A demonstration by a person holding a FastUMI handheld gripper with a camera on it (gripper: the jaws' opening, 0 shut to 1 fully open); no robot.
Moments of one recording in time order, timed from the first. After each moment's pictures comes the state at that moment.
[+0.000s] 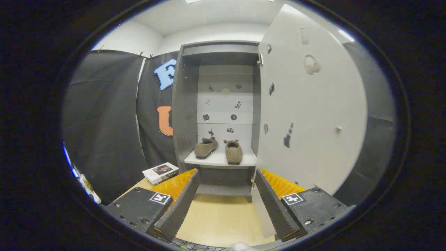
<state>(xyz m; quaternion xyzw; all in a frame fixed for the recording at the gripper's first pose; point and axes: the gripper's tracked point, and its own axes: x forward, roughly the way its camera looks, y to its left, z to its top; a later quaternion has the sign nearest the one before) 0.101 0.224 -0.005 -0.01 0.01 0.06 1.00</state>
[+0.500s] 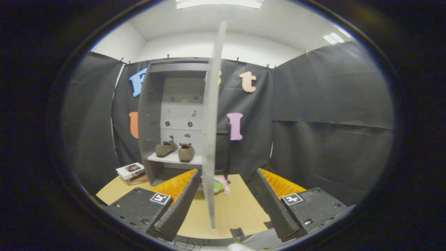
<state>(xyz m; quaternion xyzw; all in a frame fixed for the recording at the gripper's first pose) 0.041 0.045 0.006 0.00 -0.02 -0.05 1.00</state>
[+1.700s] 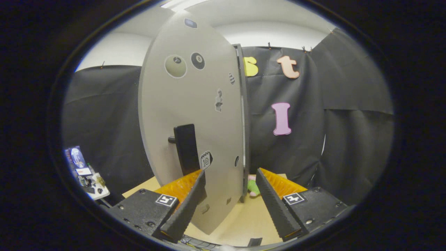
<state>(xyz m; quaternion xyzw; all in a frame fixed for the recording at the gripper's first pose) 0.126 0.121 -0.002 0.02 0.02 0.17 0.99</state>
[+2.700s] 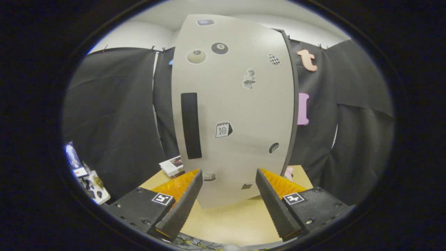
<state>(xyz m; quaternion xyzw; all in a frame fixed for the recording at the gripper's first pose) 0.149 0.283 -0.045 -0.01 0.06 0.14 0.99</state>
